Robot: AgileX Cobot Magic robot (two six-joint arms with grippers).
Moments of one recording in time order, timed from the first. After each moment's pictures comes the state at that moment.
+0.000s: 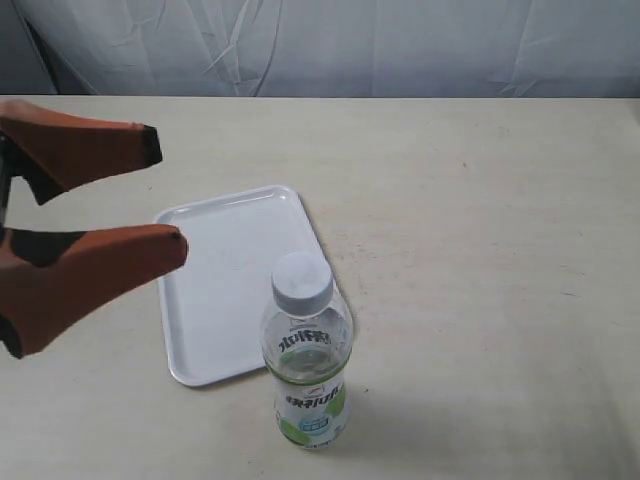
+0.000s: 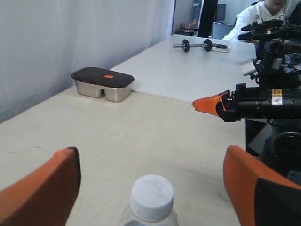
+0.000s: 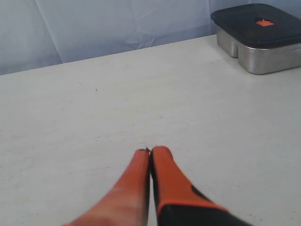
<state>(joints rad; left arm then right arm) -0.13 0.91 -0.49 -1.67 1.14 1.83 0.03 0.02 0.00 0.04 0.36 0.07</state>
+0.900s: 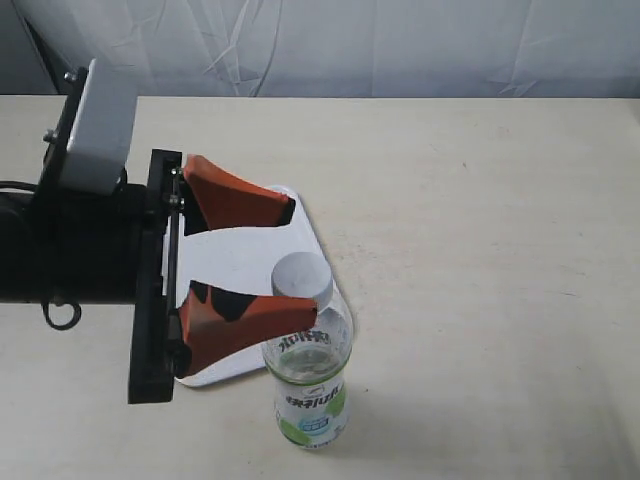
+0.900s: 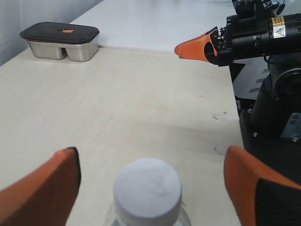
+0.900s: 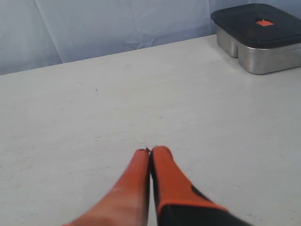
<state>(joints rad) -0.48 1.23 -0.57 -1.73 0.91 2.10 0.03 0.02 0.00 0.04 0.36 0.07</state>
